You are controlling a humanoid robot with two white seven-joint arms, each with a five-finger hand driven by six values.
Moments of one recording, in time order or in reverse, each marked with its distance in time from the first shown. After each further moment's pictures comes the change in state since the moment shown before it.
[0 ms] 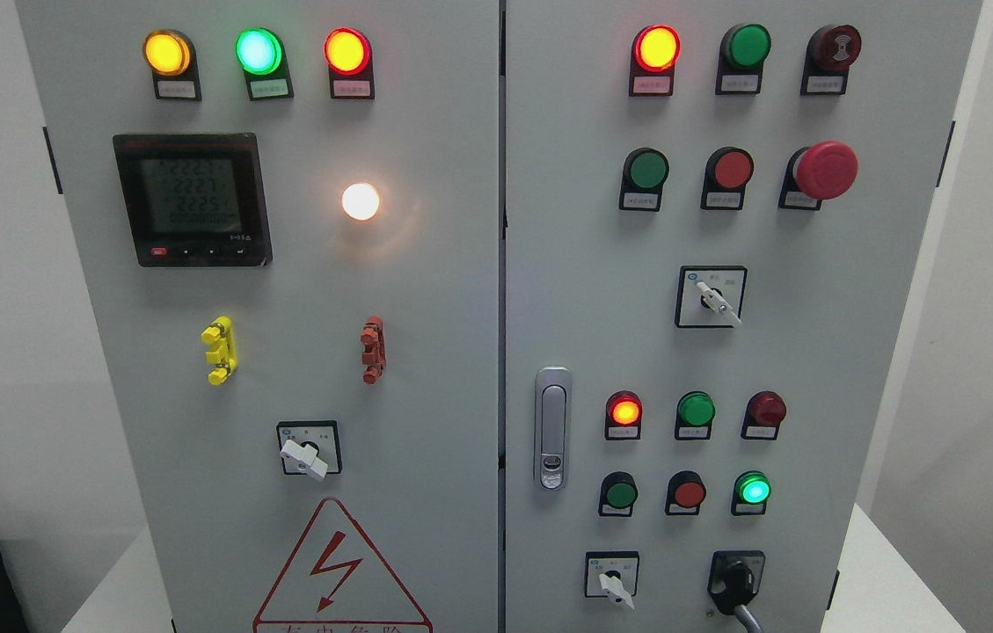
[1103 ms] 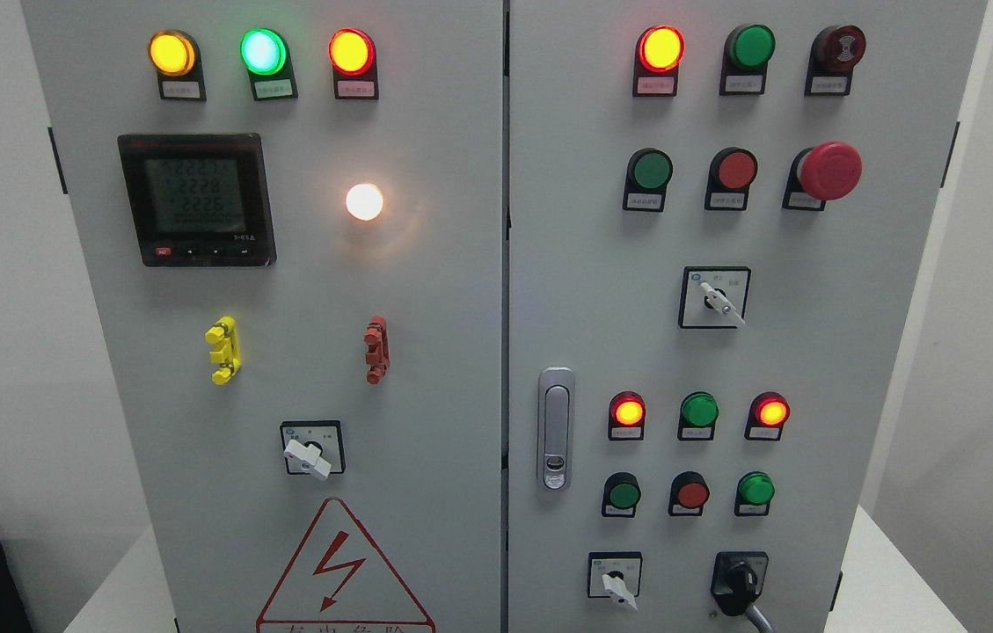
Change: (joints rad) left arm 0.000 0.000 0.000 0.000 0.000 -0.001 0.000; right arm 0.000 -0.007 -0.026 0.000 0.001 0.003 -0.003
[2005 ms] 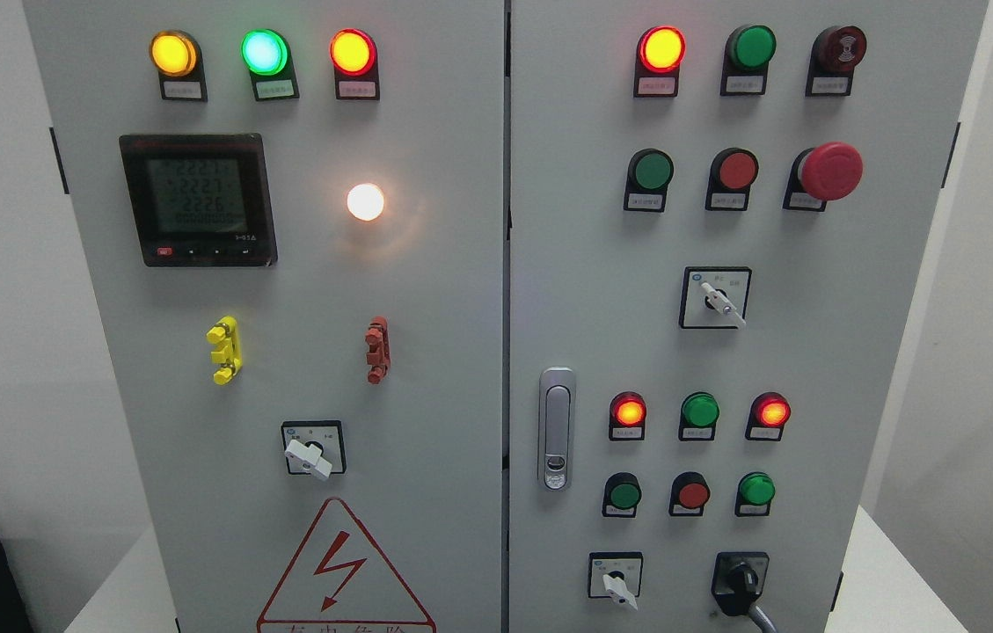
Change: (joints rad) left arm 0.000 0.000 0.000 0.000 0.000 -0.001 0.000; right arm -0.001 -0.009 0.000 0.002 0.000 0.002 -0.006
